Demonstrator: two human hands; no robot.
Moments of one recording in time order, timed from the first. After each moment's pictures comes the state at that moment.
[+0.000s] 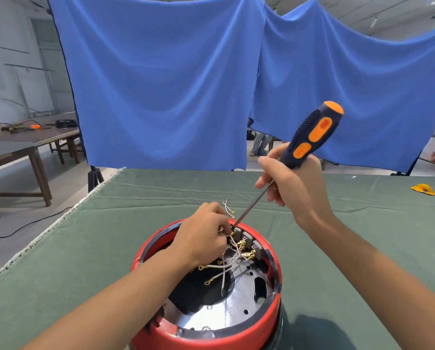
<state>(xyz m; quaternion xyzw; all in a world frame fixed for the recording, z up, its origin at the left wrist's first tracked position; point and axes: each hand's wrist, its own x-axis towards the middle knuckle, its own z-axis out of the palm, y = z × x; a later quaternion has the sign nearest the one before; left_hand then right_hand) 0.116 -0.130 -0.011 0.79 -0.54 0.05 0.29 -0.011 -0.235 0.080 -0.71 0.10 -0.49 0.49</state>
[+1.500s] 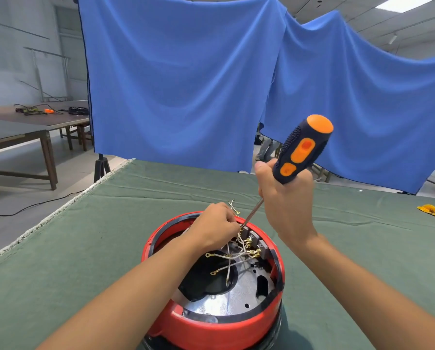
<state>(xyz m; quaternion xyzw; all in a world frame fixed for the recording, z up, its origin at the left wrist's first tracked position) 0.118 -0.146 -0.007 0.80 -0.46 -0.06 0.38 0.004 -0.202 0.068 -0.75 0.03 -0.58 0.33</state>
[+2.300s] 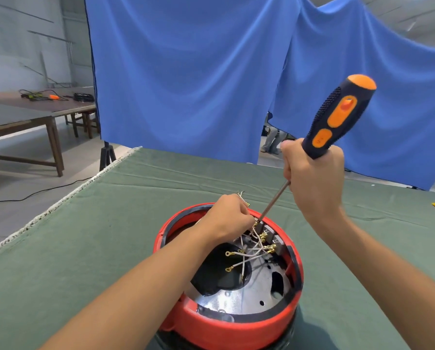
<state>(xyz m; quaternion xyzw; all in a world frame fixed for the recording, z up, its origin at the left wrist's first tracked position) 0.119 -0.148 -0.010 0.79 -0.46 -0.08 0.40 0.007 -0.206 0.084 -0.75 0.10 -0.56 0.35</state>
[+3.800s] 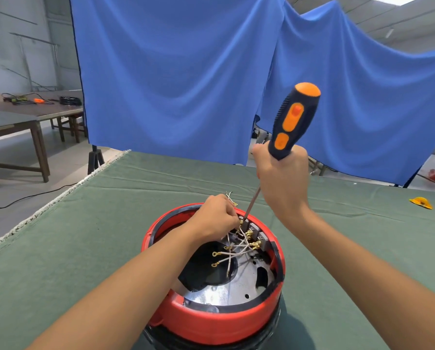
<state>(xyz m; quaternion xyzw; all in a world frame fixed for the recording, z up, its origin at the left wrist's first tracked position) 0.117 -0.147 -0.009 0.78 -0.48 -0.06 0.40 0.013 -0.201 0.080 -0.75 0.08 -0.55 0.35</state>
